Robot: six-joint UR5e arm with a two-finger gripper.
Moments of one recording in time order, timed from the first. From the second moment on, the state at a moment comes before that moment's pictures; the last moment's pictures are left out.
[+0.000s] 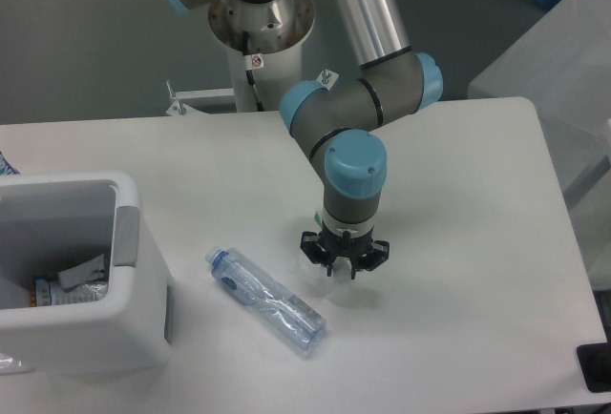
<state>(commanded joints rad) 2.47 -2.03 -1.73 -0.84 1.51 0.61</state>
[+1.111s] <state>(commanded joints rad) 2.49 -1.91 -1.38 -0.84 1.09 0.21</state>
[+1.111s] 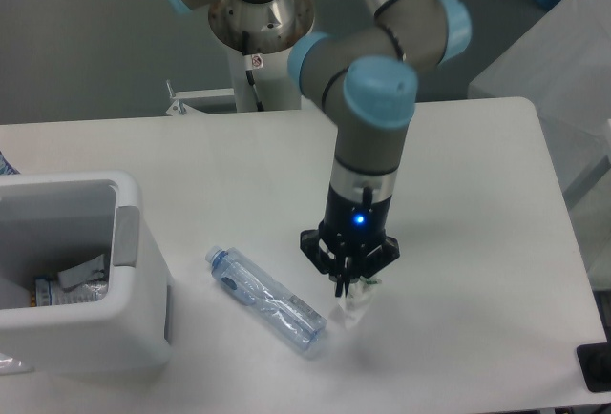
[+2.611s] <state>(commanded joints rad) 2.01 -1.78 -1.42 -0.83 1.08 -0.02</state>
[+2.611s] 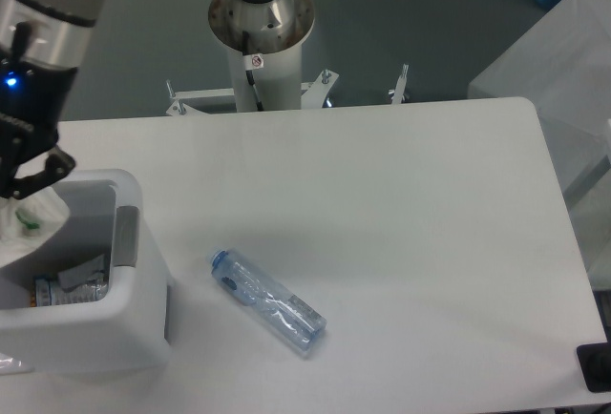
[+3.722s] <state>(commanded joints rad) 2.34 -1.81 -1.45 -0.83 1.08 -0.11</state>
